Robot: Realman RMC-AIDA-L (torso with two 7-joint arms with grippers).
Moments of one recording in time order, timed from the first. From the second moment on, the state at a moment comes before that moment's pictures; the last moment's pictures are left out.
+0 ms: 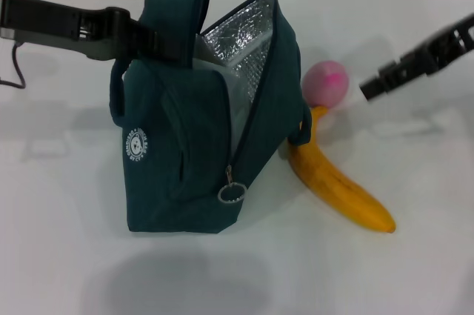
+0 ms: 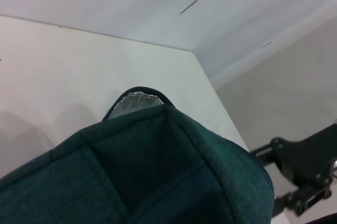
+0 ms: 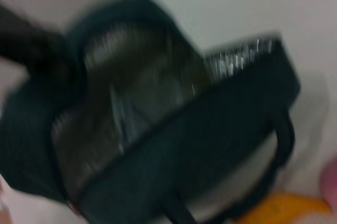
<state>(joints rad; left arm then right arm) -0.68 -1.95 0.75 0.98 2.04 1.83 -2.55 0.84 1.84 -1.12 -1.02 -2.10 -1.74 2.46</state>
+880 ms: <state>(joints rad) -0.69 -1.96 0.76 0.98 2.04 1.83 -2.55 0.99 2.02 -1.28 -0.87 -2.47 -1.69 2.49</state>
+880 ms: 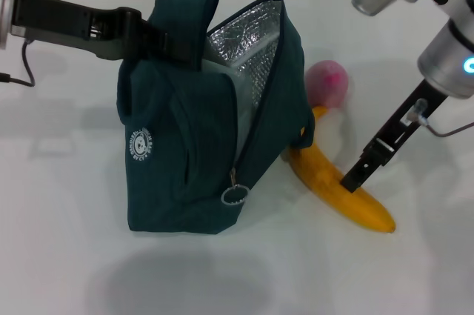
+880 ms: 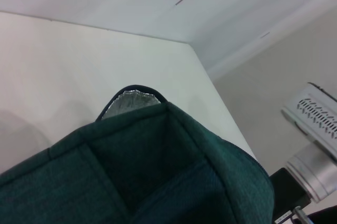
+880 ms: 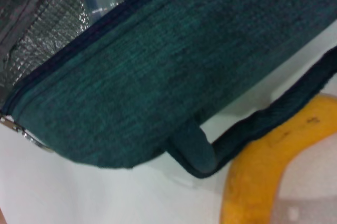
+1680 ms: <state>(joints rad) -0.71 -1.96 0.77 0.98 2.04 1.83 -2.55 0.99 2.03 -1.45 -0.75 -2.35 -1.50 2.49</state>
